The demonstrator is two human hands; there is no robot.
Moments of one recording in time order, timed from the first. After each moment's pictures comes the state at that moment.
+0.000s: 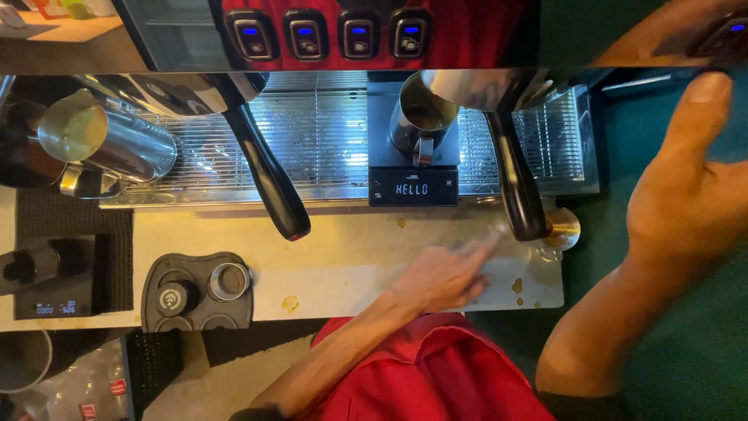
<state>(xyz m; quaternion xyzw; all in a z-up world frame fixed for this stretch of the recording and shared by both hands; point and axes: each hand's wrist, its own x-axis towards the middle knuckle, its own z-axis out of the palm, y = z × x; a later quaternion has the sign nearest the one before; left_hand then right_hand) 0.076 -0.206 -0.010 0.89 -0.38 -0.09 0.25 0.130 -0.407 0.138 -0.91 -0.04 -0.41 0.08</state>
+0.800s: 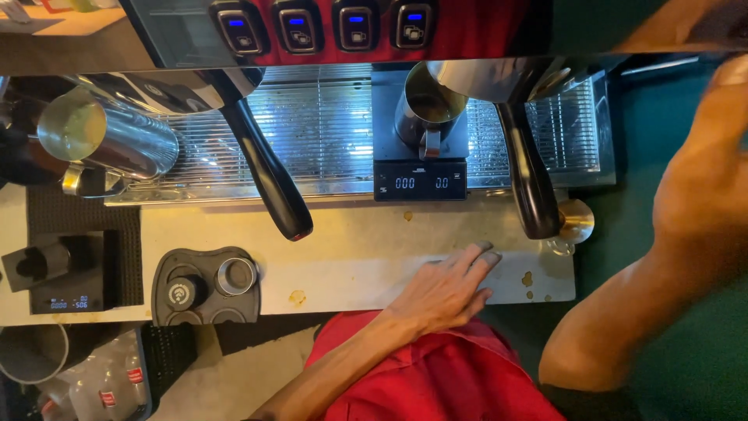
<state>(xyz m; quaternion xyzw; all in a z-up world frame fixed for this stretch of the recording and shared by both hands) 0.052 -0.193 -0.003 0.84 -0.37 -0.10 0.39 0.129 -0.449 0.094 -0.94 0.00 -0.34 0.07</state>
